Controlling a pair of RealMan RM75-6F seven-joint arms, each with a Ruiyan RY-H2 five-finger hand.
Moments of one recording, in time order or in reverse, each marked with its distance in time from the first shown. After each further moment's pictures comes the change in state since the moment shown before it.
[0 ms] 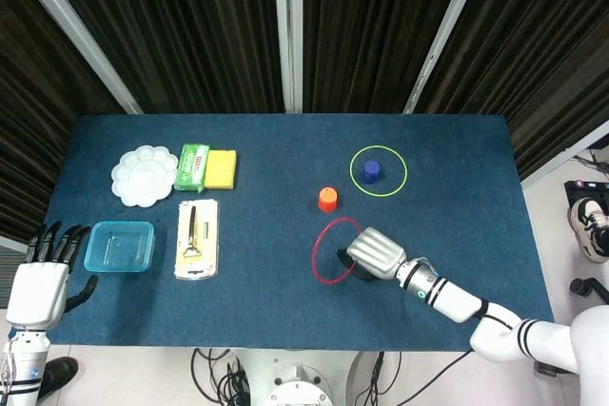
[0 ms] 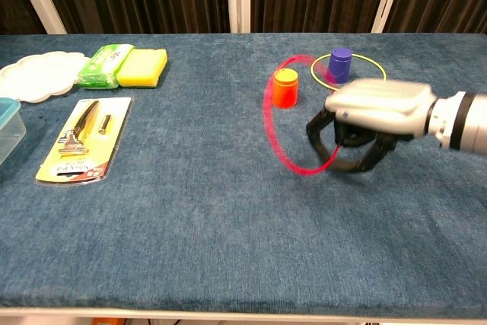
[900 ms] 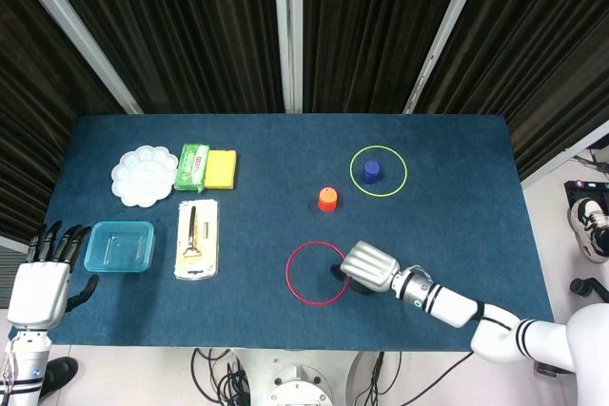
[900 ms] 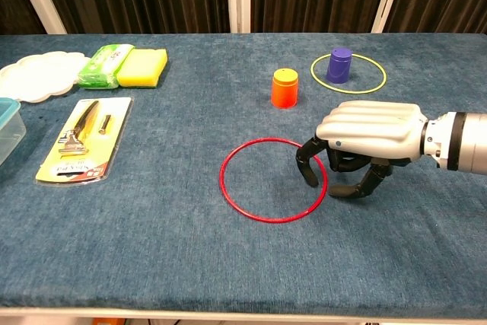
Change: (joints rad) left arm 0.000 0.000 -0.001 -0.016 -0.012 -0.003 0.018; right arm 0.009 -0.028 -0.034 0.016 -0.109 -0.024 -0.018
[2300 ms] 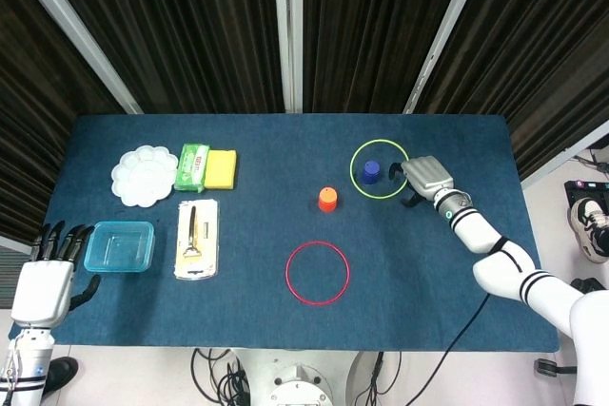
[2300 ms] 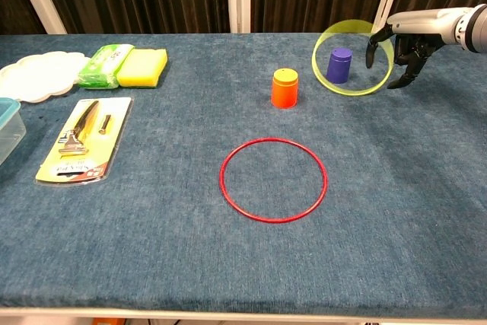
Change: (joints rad) left arm -0.010 0.007 -0.001 -0.030 -0.019 -0.020 0.040; right arm 0.088 0.033 0.236 0.334 0.425 -0.381 0.158
